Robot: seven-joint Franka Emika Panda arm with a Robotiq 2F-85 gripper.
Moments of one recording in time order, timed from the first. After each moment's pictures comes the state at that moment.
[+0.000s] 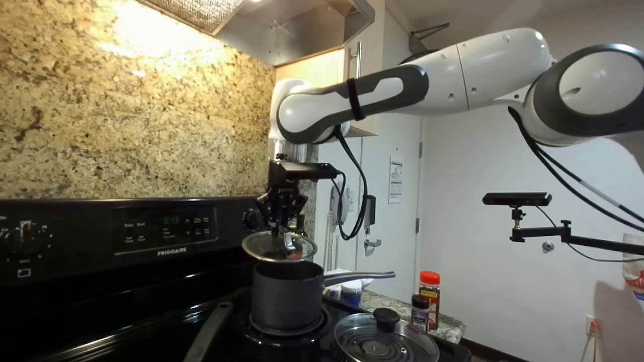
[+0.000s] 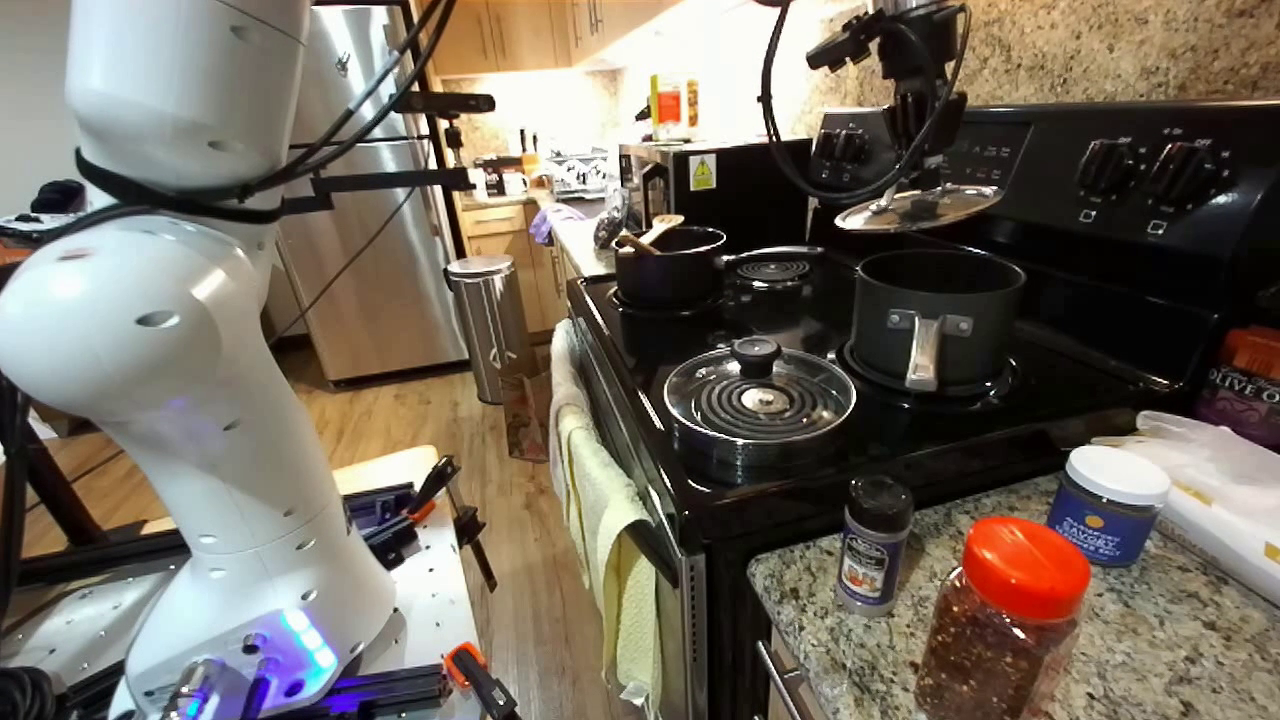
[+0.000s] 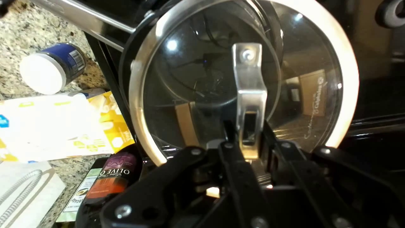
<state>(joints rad) 0.04 0.45 -0.07 -1.31 -0.11 1.91 0.44</state>
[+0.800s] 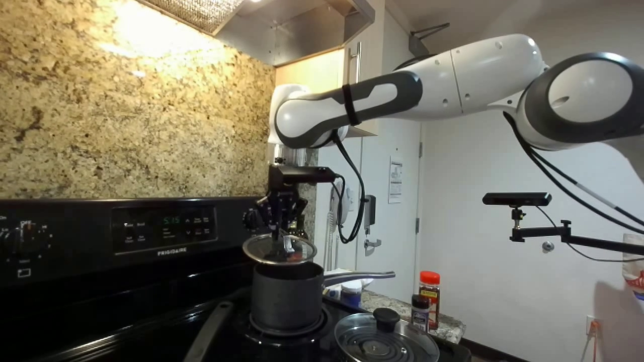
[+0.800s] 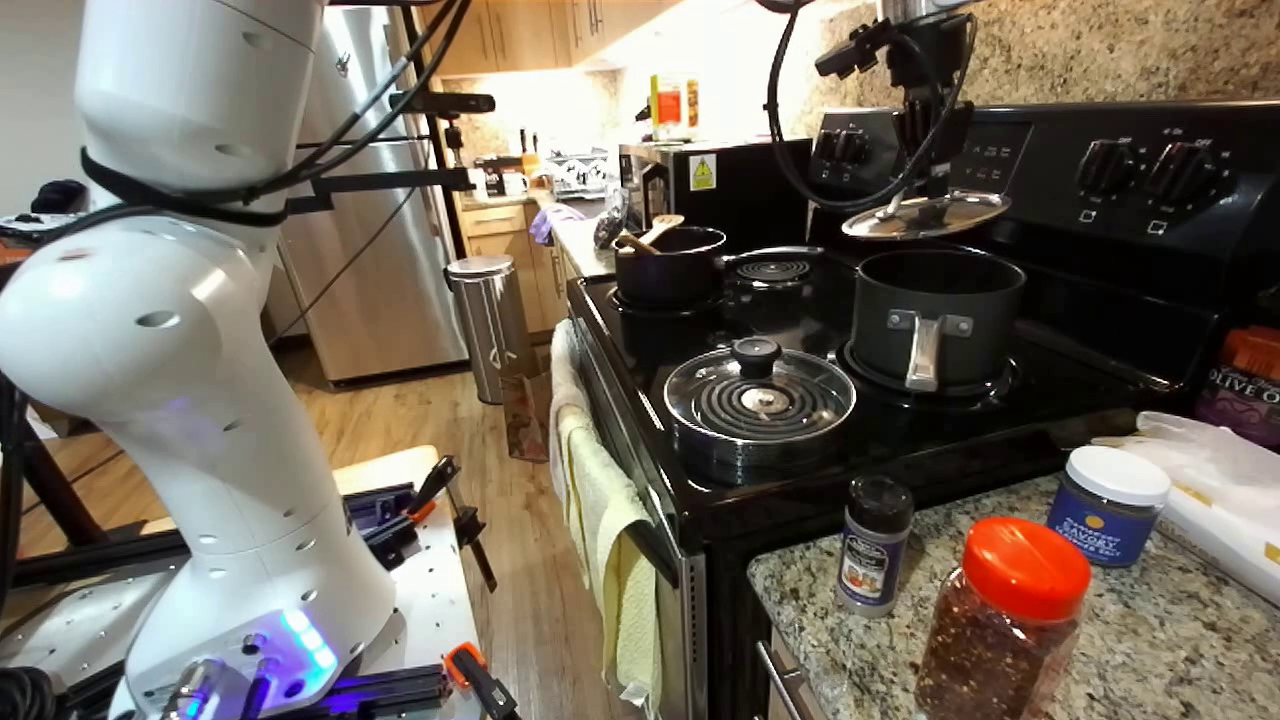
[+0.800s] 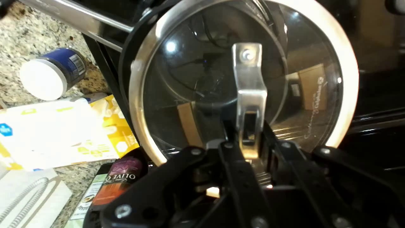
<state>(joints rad) 0.04 0.48 -0.09 -1.29 -0.10 1.91 0.47</state>
